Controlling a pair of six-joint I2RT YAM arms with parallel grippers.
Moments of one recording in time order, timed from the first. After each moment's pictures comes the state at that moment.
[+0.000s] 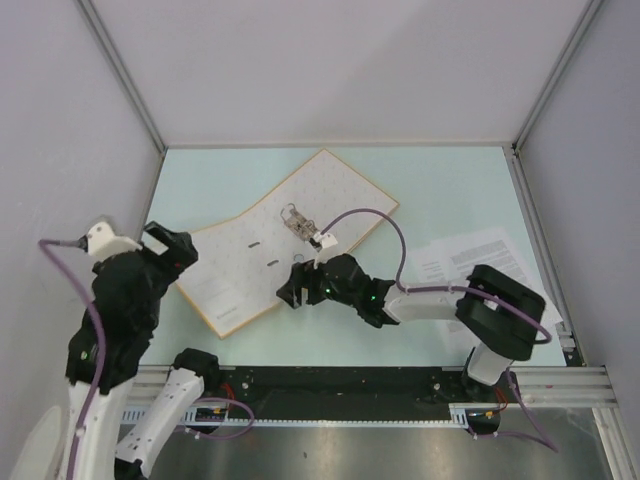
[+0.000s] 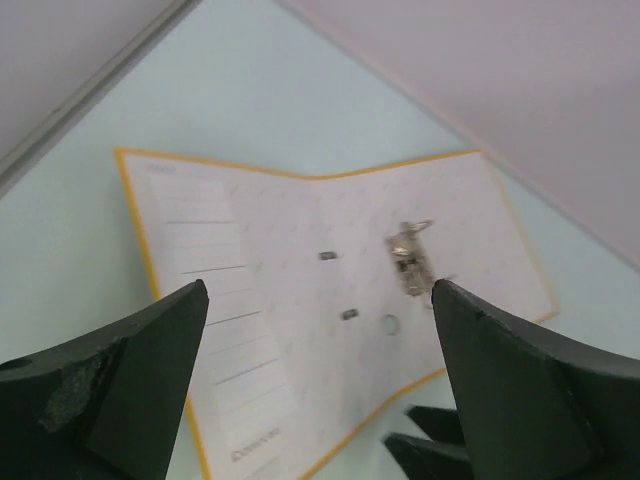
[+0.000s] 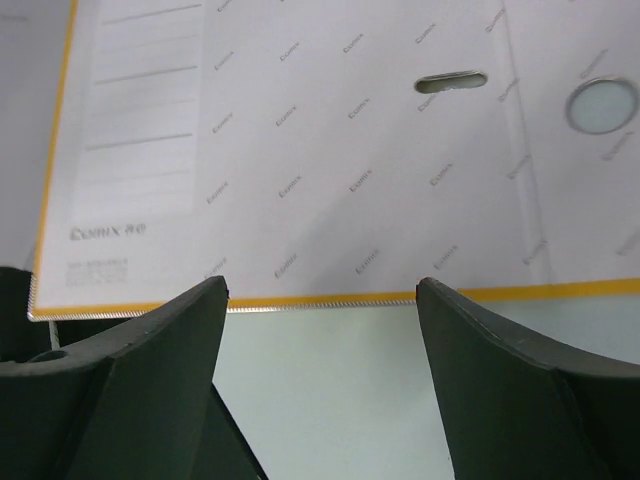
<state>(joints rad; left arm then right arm) -0.26 0.56 1.10 -0.93 -0.52 -0.63 1.09 1.63 0.80 0.47 0.04 0.64</state>
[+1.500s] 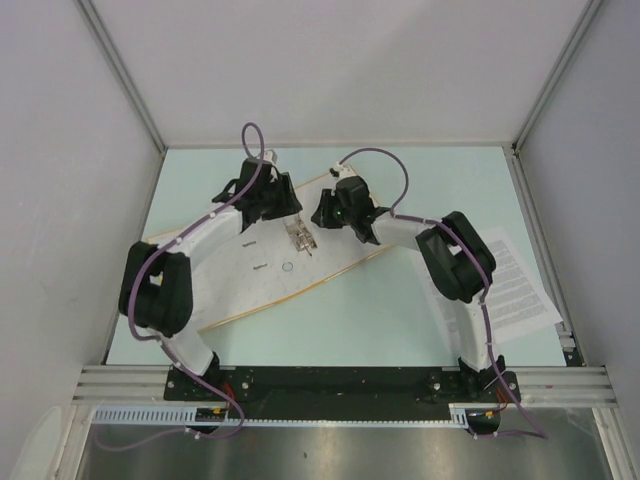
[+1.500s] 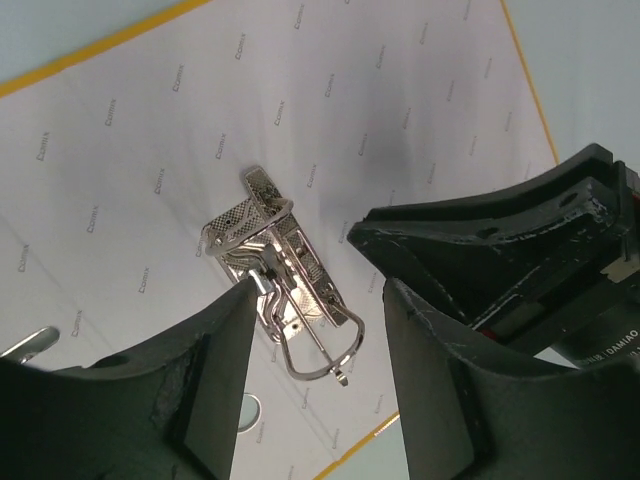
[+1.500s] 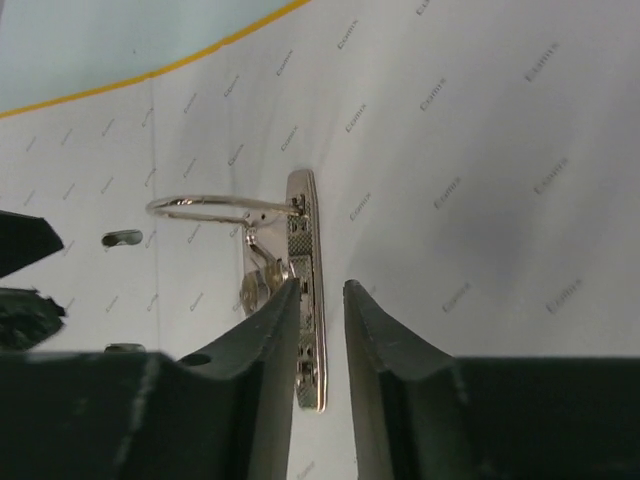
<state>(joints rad) -0.35 1.64 1.20 -0.25 0.06 -0.50 0.63 2.07 1.35 0.21 -0.13 0.55</state>
